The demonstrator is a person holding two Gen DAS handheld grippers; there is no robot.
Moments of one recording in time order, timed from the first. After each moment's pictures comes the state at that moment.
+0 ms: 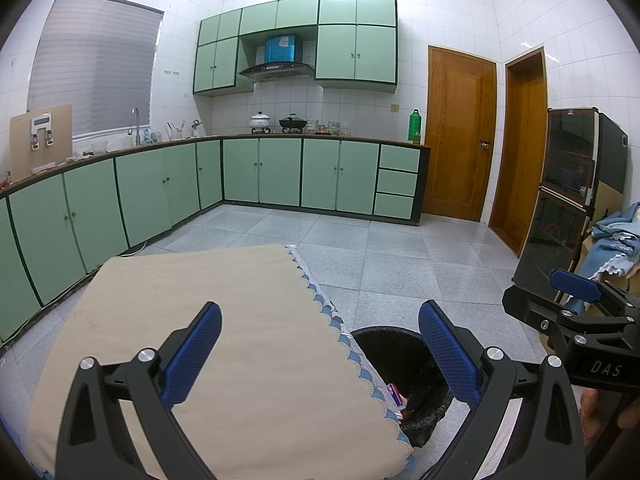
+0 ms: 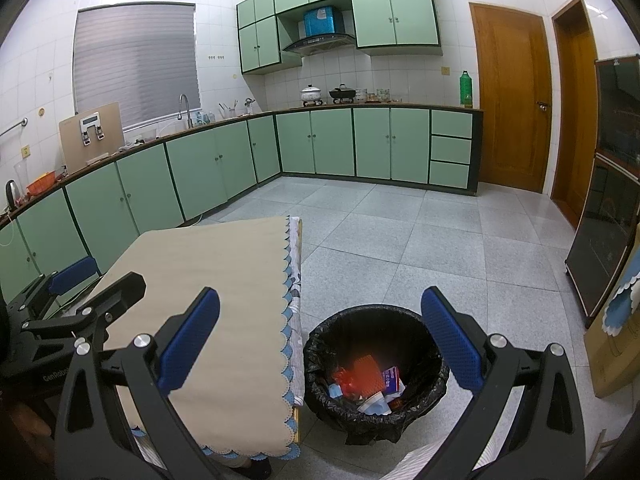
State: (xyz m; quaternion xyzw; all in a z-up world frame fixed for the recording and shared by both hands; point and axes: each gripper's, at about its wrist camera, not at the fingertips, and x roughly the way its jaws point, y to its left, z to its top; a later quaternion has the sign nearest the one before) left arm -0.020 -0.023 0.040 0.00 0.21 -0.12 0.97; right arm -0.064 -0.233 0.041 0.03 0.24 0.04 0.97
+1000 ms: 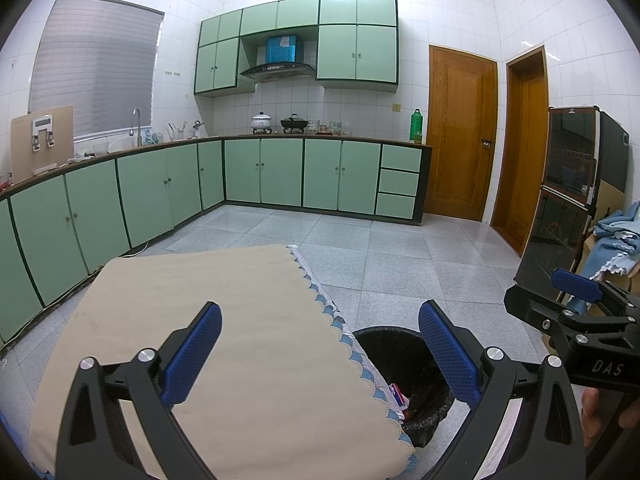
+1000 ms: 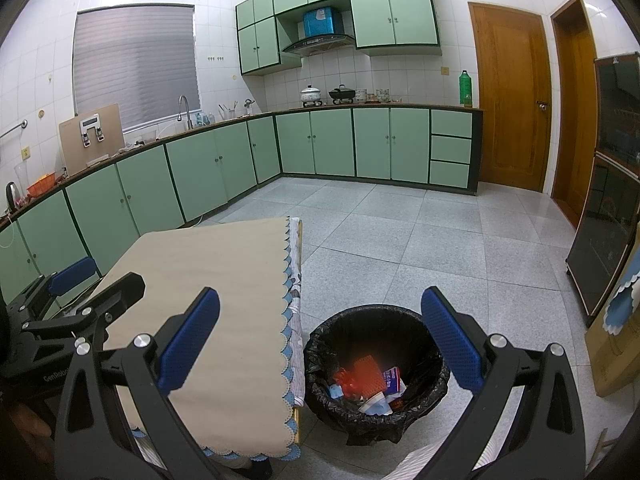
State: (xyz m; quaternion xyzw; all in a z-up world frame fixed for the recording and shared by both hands) left arm -0.021 -0.020 0.041 0.00 0.21 -0.12 0.97; right arm -0.064 -0.234 0.040 0.03 0.24 0.04 0.97
